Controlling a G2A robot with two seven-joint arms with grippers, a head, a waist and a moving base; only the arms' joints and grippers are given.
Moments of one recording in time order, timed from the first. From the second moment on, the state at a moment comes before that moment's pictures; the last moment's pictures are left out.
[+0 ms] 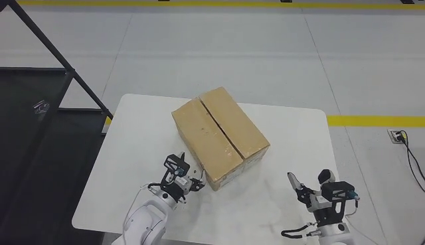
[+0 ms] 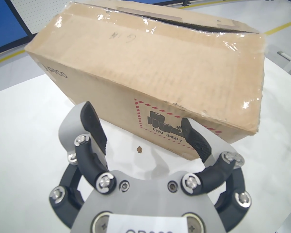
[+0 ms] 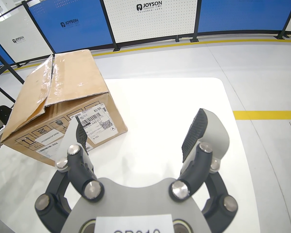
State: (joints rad) left arm 1.26 -1.25 -1.19 -1.58 1.38 -0.22 -0.01; right arm -1.68 -1.24 1.51 -1.94 -1.14 0.01 -0.12
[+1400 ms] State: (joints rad) left arm 1.16 -1.26 -1.15 -1.50 1.39 -0.30 0.00; right arm -1.67 -1.26 1.54 -1.94 -1.14 0.01 -0.09
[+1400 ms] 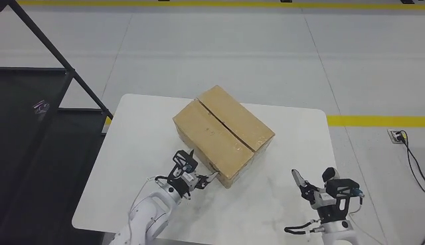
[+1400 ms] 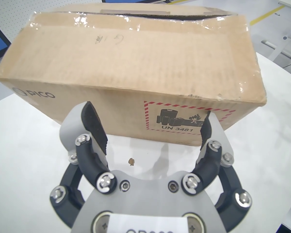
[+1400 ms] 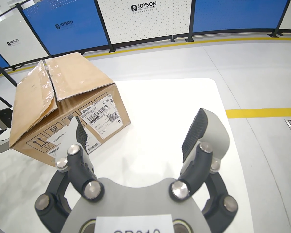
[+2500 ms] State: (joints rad) left arm 1.14 -1.28 -1.11 -1.53 1.39 -0.30 0.03; right arm -1.68 -1.26 1.57 -1.94 -1.13 -0.01 -0.10
